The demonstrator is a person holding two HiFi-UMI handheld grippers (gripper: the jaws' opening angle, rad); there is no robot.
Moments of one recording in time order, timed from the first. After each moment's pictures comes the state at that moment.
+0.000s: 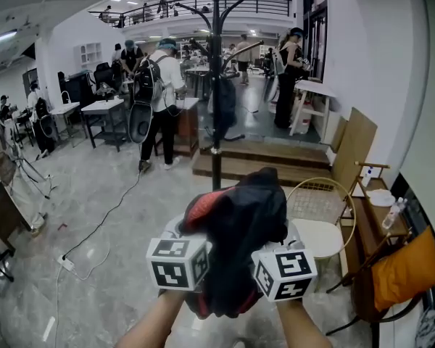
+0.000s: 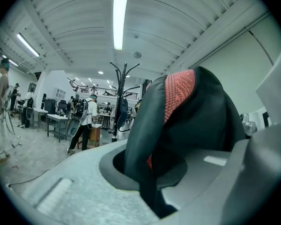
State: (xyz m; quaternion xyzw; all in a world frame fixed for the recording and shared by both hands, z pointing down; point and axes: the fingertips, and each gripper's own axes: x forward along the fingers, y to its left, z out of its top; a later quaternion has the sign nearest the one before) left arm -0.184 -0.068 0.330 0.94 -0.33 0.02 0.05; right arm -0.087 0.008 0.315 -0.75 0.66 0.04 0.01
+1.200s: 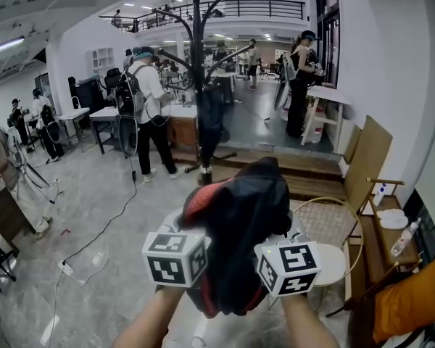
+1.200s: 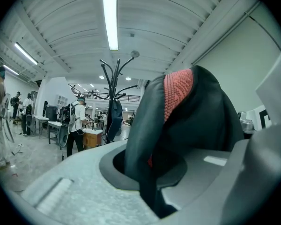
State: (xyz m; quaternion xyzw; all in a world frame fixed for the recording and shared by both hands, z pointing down) left arm -0.038 -0.134 0.291 0.93 -0.36 0.01 0.02; right arm 0.068 -0.067 0.279 -0.72 0.69 0.08 0.03
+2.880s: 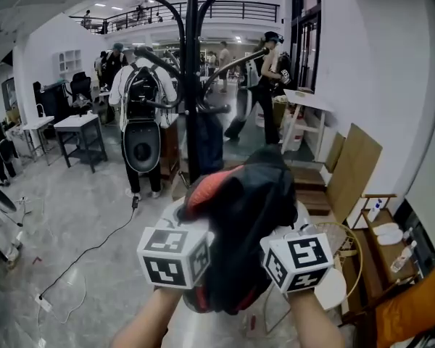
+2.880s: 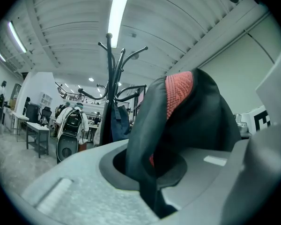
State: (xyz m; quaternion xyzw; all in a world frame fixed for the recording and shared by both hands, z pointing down) left arm 0.045 -0.358 0.245 0.96 -0.27 -0.04 0.01; right arm 0.136 -0.284 0.228 -0.76 0.64 0.13 0.01
